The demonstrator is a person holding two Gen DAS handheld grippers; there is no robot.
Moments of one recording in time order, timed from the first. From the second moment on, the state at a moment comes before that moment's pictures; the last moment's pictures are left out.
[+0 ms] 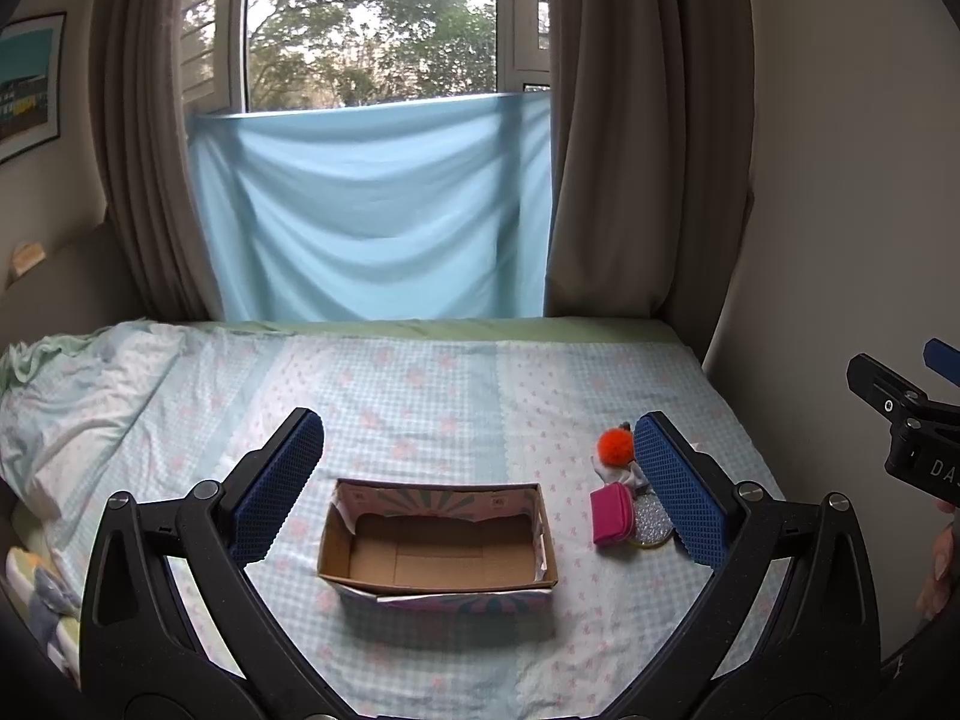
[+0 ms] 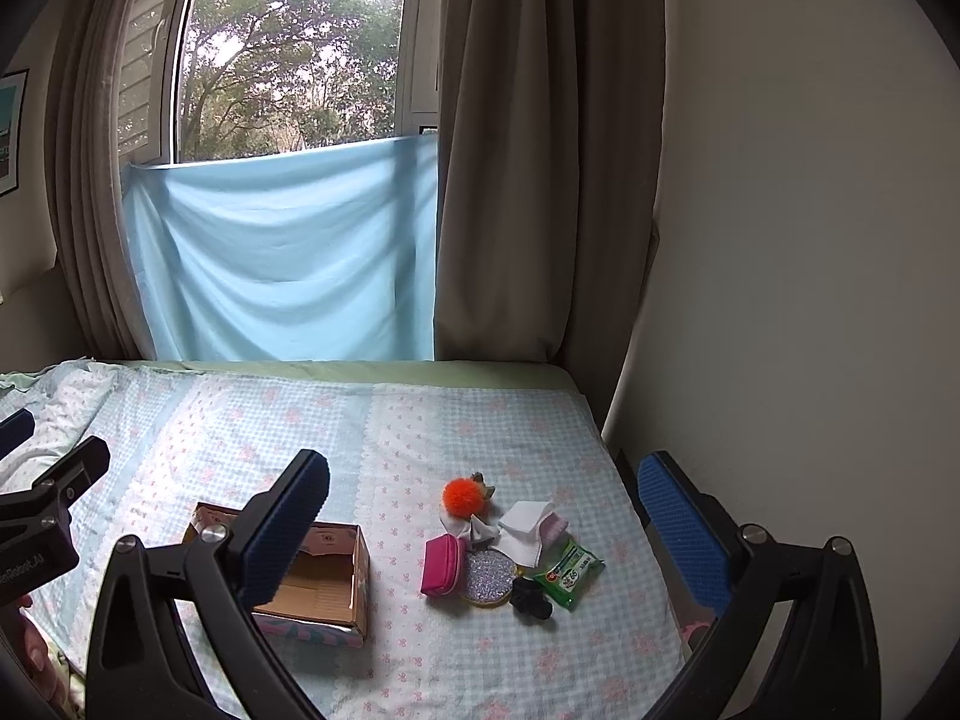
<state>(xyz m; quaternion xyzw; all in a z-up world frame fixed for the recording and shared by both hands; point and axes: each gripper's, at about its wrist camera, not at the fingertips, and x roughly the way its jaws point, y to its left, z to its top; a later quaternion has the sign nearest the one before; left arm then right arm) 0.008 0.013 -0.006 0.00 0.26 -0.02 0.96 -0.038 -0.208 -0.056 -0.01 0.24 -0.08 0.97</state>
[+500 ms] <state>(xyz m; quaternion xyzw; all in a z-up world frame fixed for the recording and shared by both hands) 0.009 0.014 -0.007 0.00 0.26 -0.01 0.97 -0.035 -0.210 -0.061 -0.01 0.24 -0.08 0.97</state>
